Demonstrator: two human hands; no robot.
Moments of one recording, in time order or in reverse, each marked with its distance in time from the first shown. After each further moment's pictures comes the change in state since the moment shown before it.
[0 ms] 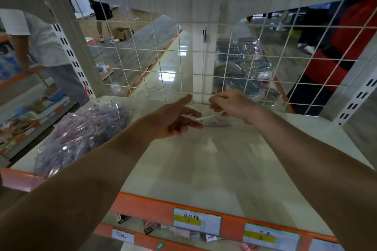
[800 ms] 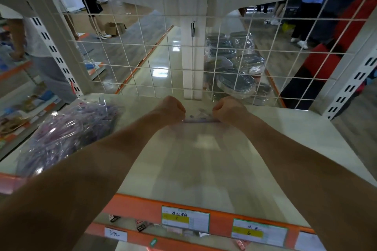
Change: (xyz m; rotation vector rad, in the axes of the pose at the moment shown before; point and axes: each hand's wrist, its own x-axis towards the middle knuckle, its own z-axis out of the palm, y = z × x) left_hand 0.043 -0.002 0.016 0.713 0.460 0.160; right_hand 0.011 0.037 0.009 -0.395 0.130 0.144
